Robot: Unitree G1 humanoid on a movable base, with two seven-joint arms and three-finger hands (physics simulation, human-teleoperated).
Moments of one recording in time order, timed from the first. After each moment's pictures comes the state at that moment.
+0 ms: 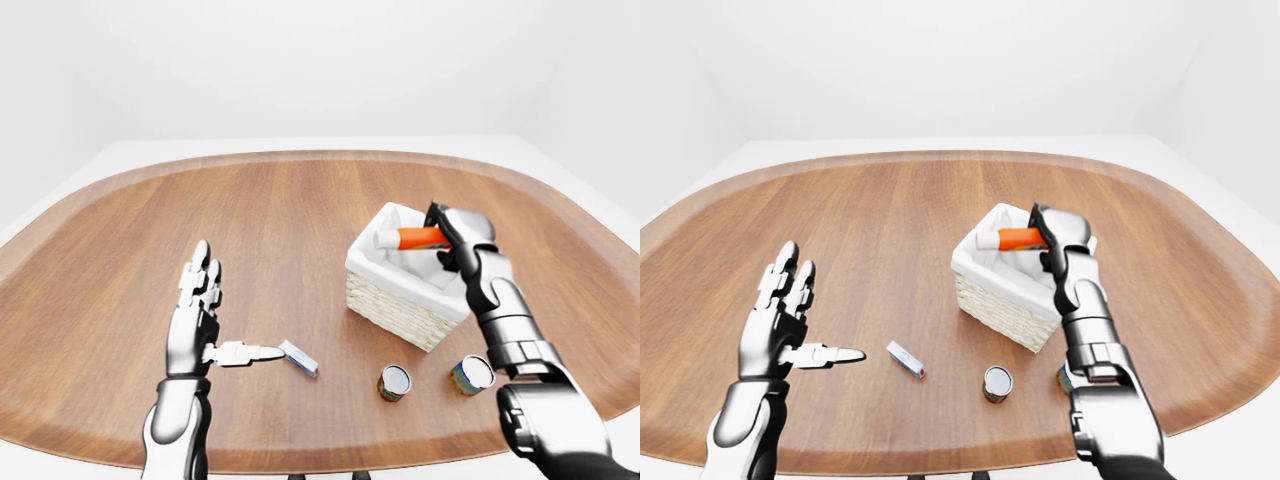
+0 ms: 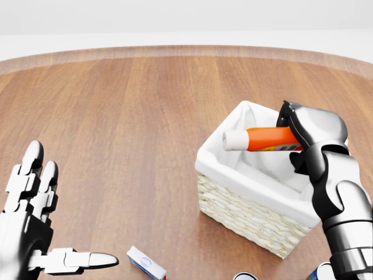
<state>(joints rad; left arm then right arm) 0.22 0.00 0.12 -0.44 -0.02 0.04 -0.15 -0.68 -0.37 -0.05 0.64 -1.10 0.09 0.08</state>
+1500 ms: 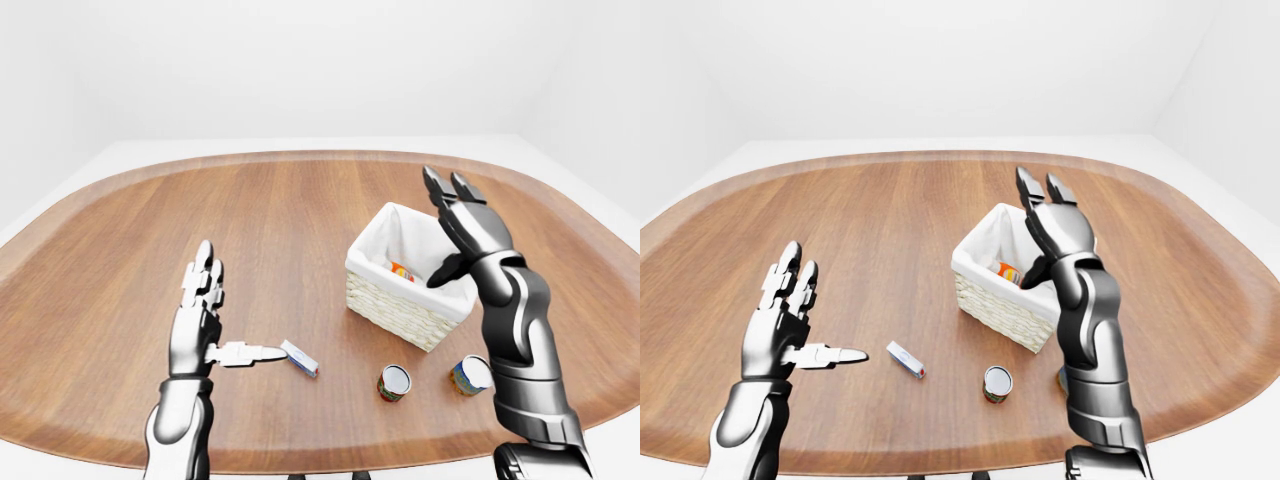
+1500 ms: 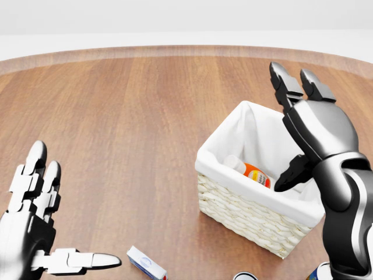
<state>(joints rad) 0.22 0.00 0.11 -0.44 -0.01 0.04 -0.15 -0.40 -0.27 -0.12 -0.14 -1.02 0.09 0.42</state>
